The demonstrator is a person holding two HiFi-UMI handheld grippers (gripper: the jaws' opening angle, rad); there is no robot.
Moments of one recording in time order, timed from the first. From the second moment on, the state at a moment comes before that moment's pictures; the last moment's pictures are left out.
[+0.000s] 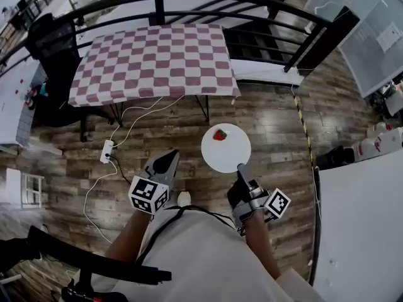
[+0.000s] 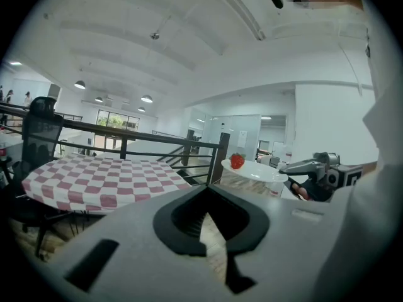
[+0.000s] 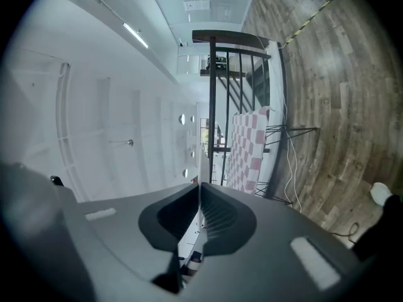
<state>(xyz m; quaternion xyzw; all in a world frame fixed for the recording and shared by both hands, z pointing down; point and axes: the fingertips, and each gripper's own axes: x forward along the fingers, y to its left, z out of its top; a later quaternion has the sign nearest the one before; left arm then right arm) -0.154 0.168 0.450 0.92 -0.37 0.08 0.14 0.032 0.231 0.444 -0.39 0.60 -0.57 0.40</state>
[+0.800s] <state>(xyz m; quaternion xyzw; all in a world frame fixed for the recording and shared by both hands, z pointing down) -0.219 0.133 0.464 0.91 -0.39 0.06 0.16 -0.011 0.184 0.441 -0.39 0.61 -0.57 0.39</state>
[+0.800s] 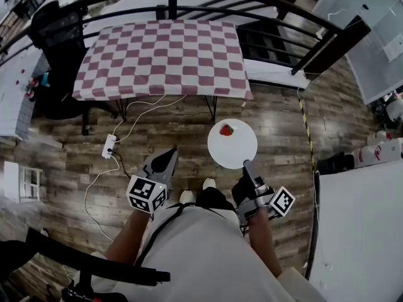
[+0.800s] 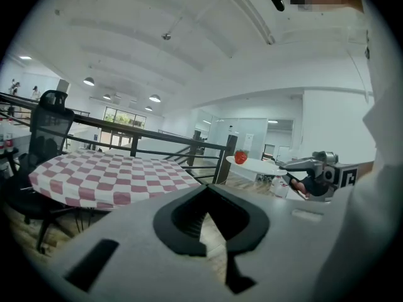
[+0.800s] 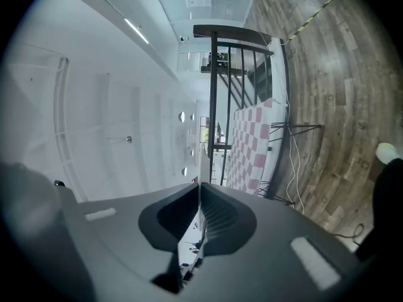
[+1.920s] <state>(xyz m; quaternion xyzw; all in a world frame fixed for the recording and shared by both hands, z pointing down) -0.157 0.010 0.458 0.90 -0.40 0.07 0.15 0.048 0.049 0.442 -0.37 0.61 -0.58 0.40</state>
